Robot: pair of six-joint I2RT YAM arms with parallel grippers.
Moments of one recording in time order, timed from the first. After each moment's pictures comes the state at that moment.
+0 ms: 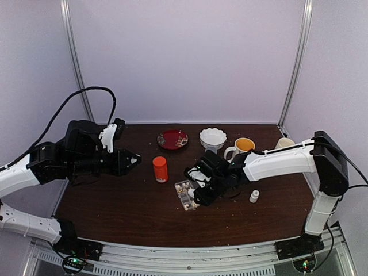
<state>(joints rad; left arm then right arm) -0.99 0.97 0.98 -0.55 -0.20 -0.58 0.99 1.81 1.15 -0.43 -0.05 0.22</state>
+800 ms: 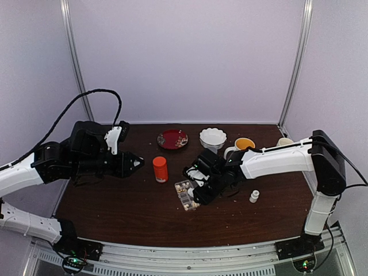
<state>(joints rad) -0.99 1.01 0.98 -0.55 -0.18 -0.57 0.99 1.83 1.21 -0.49 -0.04 0.21</state>
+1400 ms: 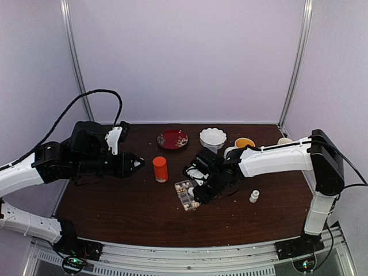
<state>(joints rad) -0.99 1.01 0.98 -0.55 -0.18 -0.57 0.99 1.84 1.24 -0.54 -0.01 0.21</state>
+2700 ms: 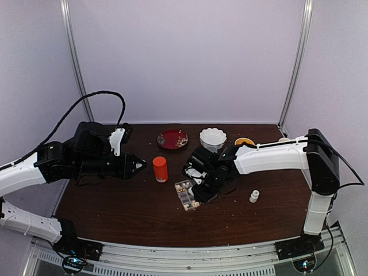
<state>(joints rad) -0.99 1.03 0.98 -0.55 -0.15 -0.57 0.99 1.88 1.32 -0.64 0.01 0.24</state>
